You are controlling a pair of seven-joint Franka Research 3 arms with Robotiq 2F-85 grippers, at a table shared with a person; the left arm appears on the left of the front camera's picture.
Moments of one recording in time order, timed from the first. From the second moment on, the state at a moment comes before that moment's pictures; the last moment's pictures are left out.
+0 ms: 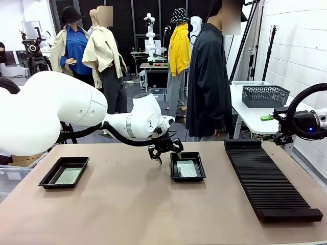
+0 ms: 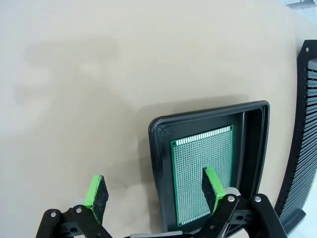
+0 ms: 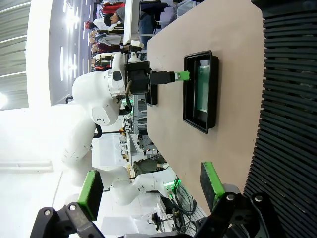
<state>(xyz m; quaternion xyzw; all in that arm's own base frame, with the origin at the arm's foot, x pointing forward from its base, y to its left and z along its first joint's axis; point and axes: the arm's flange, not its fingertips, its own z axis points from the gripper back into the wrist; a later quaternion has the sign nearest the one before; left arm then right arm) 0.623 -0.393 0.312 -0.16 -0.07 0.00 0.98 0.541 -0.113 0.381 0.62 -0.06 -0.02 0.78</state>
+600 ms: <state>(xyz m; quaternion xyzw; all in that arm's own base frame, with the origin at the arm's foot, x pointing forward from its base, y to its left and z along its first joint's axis) 0.621 -0.391 0.307 -0.15 -0.05 0.00 0.99 0.541 -0.113 0.381 0.62 -0.06 -0.02 0.78</state>
